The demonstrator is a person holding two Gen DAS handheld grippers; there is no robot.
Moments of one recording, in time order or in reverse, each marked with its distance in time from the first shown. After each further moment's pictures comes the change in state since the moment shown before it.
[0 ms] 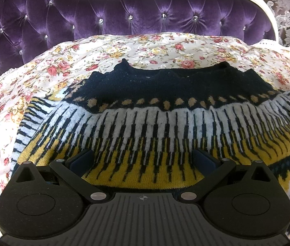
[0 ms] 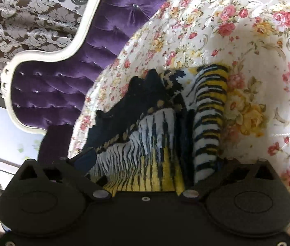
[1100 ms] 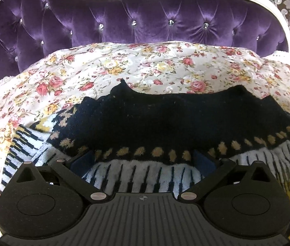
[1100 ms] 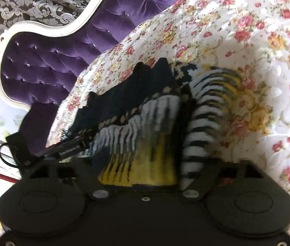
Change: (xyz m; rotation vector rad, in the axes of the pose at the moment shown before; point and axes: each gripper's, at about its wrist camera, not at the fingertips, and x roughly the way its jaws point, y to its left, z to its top) left arm 0.033 -0.001 0.049 -0.041 0.001 0.016; right arm 0.002 0.029 -0.017 -0.175 0.011 -0.154
